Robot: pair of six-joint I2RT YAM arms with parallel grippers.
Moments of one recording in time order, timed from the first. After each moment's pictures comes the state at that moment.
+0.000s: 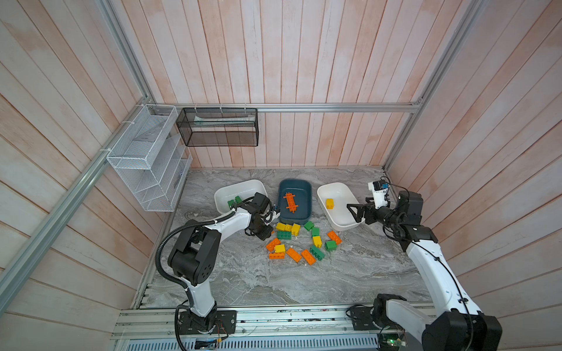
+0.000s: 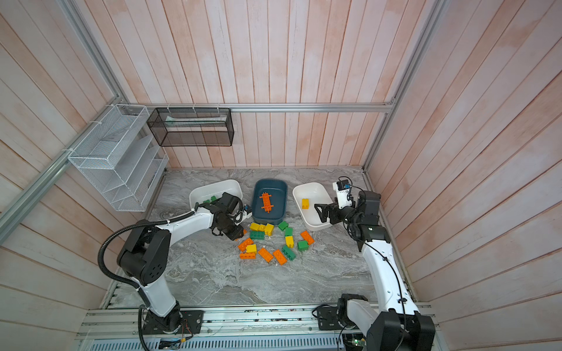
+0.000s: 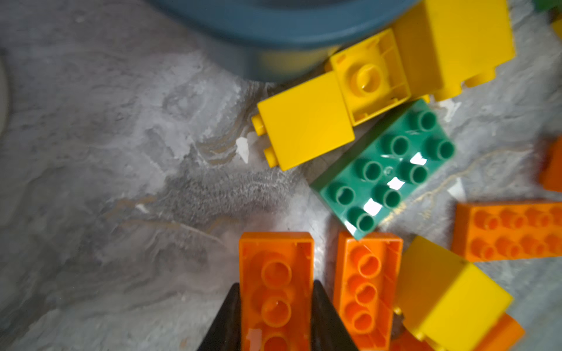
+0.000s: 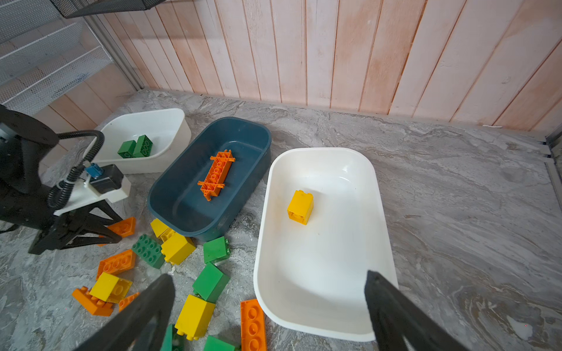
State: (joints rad) left arm -0.48 1.77 1.18 -0.67 0.19 0.27; right arm -0.06 1.07 0.84 -0.30 -0.57 -0.09
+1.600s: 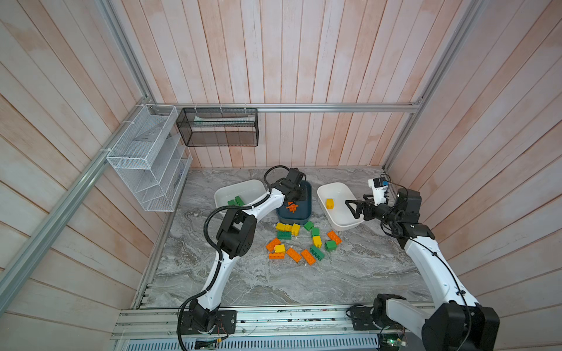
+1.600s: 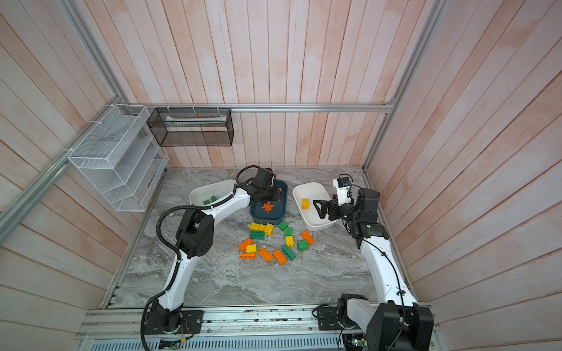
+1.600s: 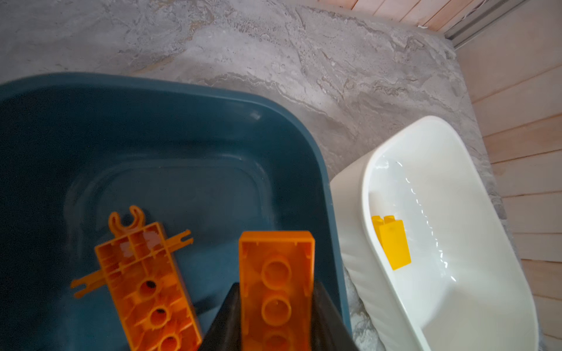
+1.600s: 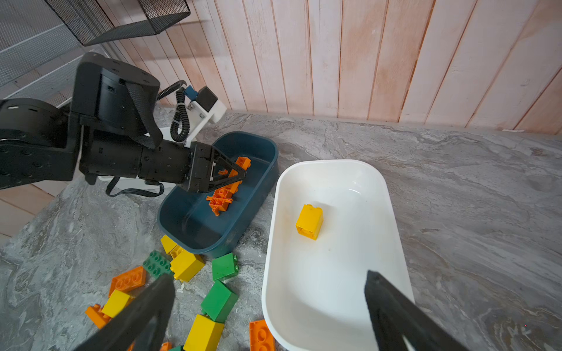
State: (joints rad) left arm -0.61 2.39 2.04 -0.43 0.07 -0.53; right arm -0.06 1.11 0.85 -0.21 -0.60 -0.02
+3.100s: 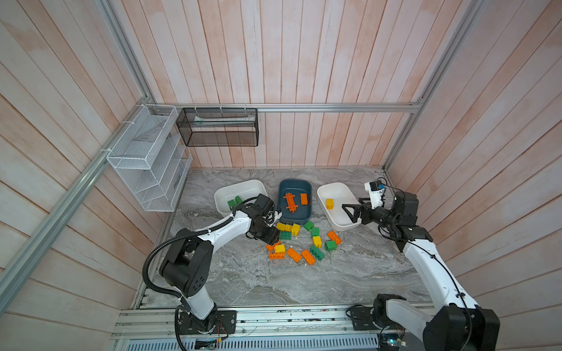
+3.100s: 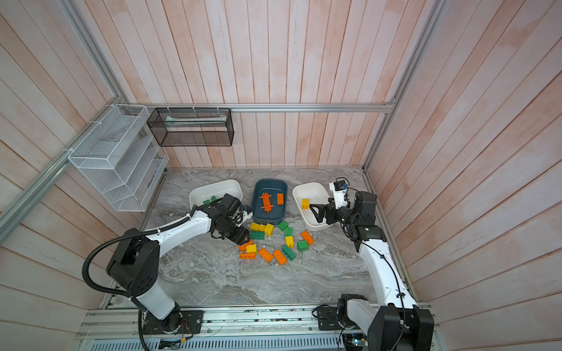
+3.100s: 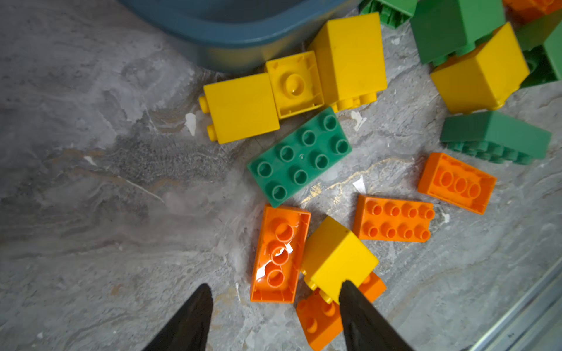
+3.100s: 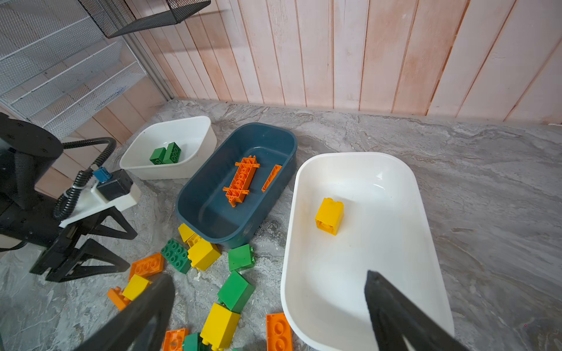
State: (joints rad) left arm -0.56 1.72 1.16 -0.69 0.23 0.06; right arm -0.04 1.09 0.80 -0.21 -0.65 -0.02
